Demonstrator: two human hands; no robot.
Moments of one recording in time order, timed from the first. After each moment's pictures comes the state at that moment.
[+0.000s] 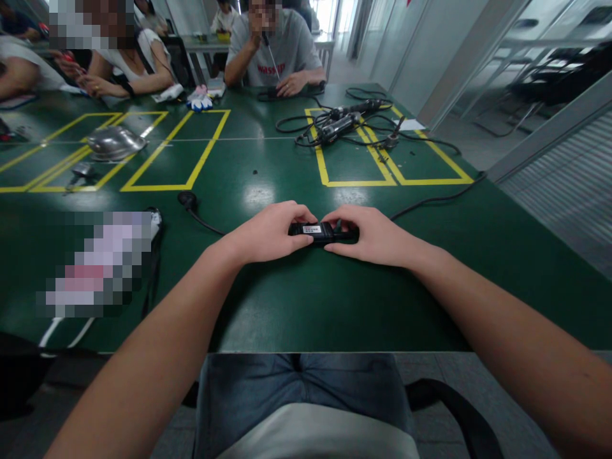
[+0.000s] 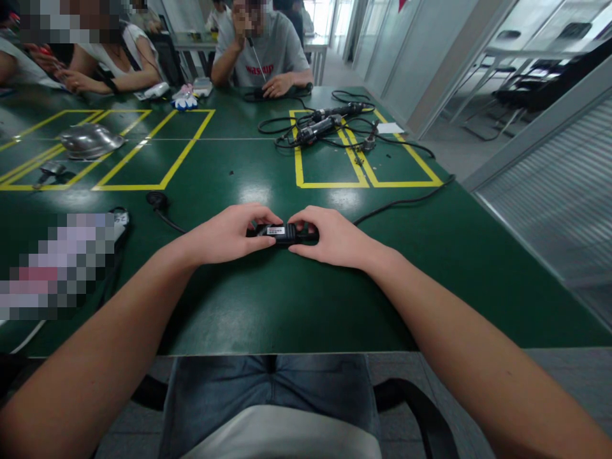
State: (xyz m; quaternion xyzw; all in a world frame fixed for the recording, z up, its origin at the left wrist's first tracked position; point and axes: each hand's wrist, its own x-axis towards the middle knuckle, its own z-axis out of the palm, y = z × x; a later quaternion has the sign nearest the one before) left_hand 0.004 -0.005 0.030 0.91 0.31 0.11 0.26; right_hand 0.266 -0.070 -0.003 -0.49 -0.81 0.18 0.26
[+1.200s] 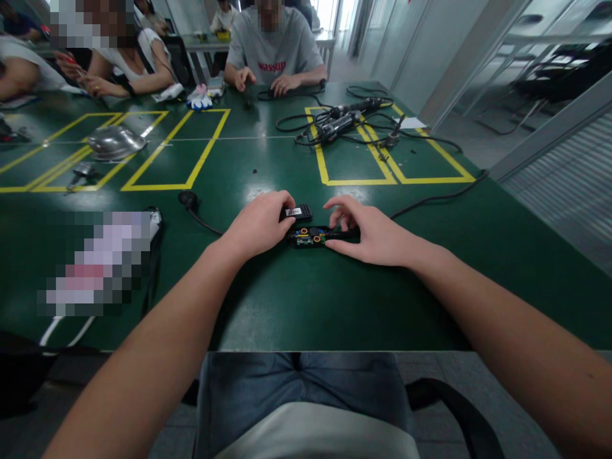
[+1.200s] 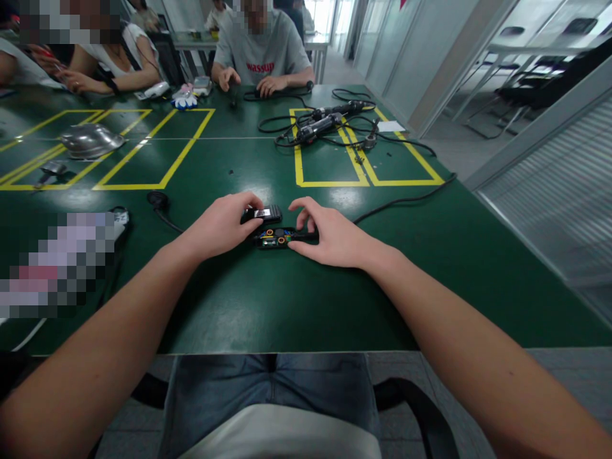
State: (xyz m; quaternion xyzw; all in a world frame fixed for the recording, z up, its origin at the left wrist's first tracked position) left_hand 0.005 0.003 0.022 0.88 0.44 0.11 0.14; right_hand 0.262 -0.075 0.000 -0.50 -0.79 0.23 0.28
